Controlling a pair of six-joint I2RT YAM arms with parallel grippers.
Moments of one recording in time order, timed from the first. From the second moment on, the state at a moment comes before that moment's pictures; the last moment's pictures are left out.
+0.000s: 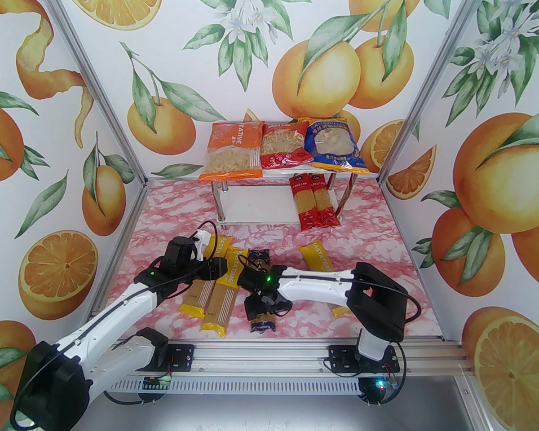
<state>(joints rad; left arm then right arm) -0.41 1.04 0.56 -0.31 0.30 -0.45 1.09 1.77 1.06 -0.78 -0.03 0.83</state>
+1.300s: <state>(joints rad) -0.38 1.11 0.58 -0.30 0.32 -0.43 1.09 1.83 1.13 -0.81 -0.04 0.83</state>
